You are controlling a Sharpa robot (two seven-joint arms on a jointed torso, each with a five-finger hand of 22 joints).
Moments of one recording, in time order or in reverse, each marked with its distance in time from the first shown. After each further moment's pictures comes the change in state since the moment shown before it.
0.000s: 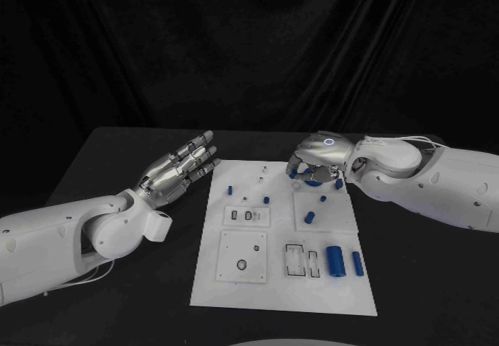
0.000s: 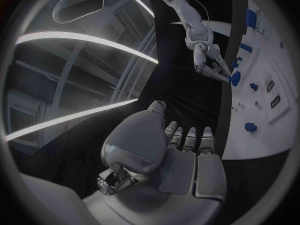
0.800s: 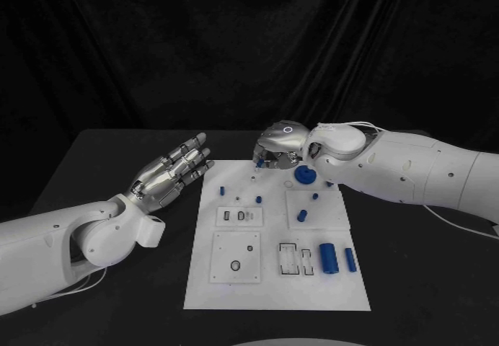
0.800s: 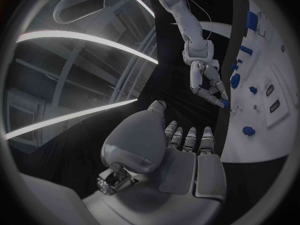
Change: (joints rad) left arm 0.000 0.012 0.000 0.011 0.000 -0.005 -0.004; left_hand 0.000 0.000 0.000 -0.005 0.004 0.003 0.004 0.001 0.000 0.000 0.000 0.000 0.001 0.000 0.000 0.000 0.000 0.000 0.000 0.000 0.000 0.000; right arm 0.007 0.232 -0.001 -0.231 0.048 0.016 -0.003; right_hand -0.016 -0.003 0.011 0.003 -0.024 -0.027 0.009 -0.026 -0.005 0.008 -0.008 -0.010 -0.004 -0.004 0.004 0.004 0.005 0.000 0.000 0.000 0.000 -0.005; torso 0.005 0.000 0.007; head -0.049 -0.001
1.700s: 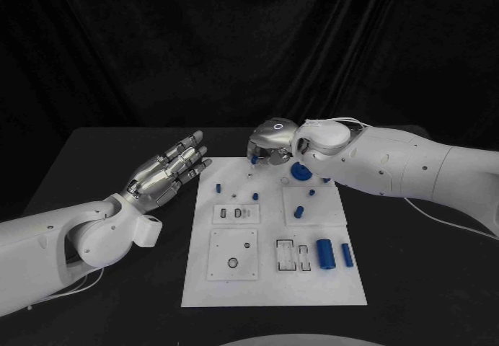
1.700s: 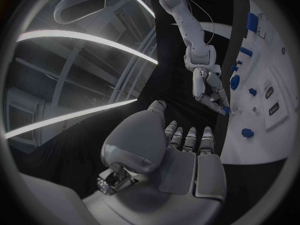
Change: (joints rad) left arm 0.000 0.005 0.000 0.004 0.000 0.000 -0.004; left_hand 0.000 0.000 0.000 0.000 0.000 0.000 0.000 0.000 0.000 0.003 0.003 0.000 -0.001 0.000 0.000 0.000 0.000 0.000 0.000 0.000 0.000 0.000; right arm -0.015 0.063 0.000 -0.098 0.004 0.024 -0.006; right_hand -0.003 -0.003 0.017 -0.001 -0.004 -0.022 0.000 -0.015 -0.002 -0.028 0.006 0.000 0.001 -0.022 0.007 0.000 0.003 0.000 -0.018 0.011 -0.018 -0.016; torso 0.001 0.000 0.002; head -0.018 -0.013
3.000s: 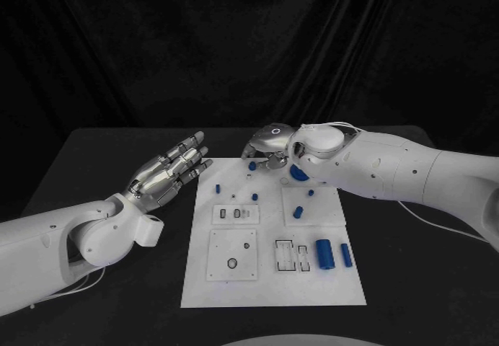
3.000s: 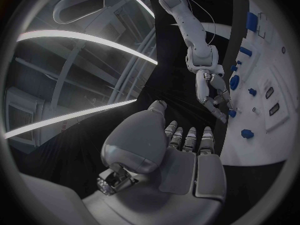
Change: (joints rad) left arm 0.000 0.015 0.000 -0.014 0.000 0.002 -0.005; left_hand 0.004 0.004 0.006 -0.005 0.000 0.000 0.000 0.000 0.000 0.000 0.000 0.000 0.001 0.000 0.000 0.000 0.001 0.000 0.000 0.000 0.000 -0.001; right arm -0.023 0.027 0.000 -0.038 0.002 0.035 -0.042; right_hand -0.026 -0.026 0.016 -0.020 -0.005 -0.327 -0.073 -0.019 -0.063 -0.293 0.023 0.000 0.000 -0.061 -0.004 -0.001 0.002 0.000 -0.067 -0.002 -0.070 -0.045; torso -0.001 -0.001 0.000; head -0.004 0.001
